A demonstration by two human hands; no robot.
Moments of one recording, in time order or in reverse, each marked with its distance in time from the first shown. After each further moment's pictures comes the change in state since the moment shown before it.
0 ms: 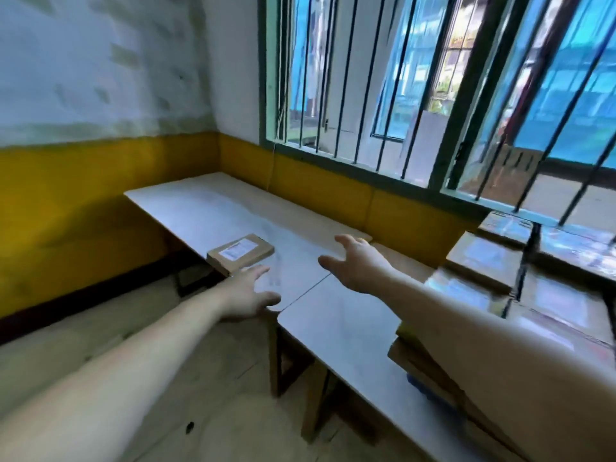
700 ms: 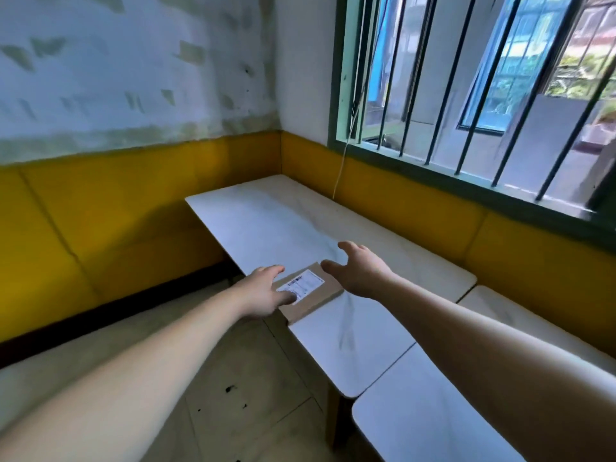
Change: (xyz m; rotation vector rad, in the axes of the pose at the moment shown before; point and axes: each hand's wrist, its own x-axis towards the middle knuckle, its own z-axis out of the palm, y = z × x) left_hand 0.191 -0.114 -0.100 -0.011 0.072 -0.207; right_hand 0.268 -0.102 0.096 0.059 -0.133 -0.115
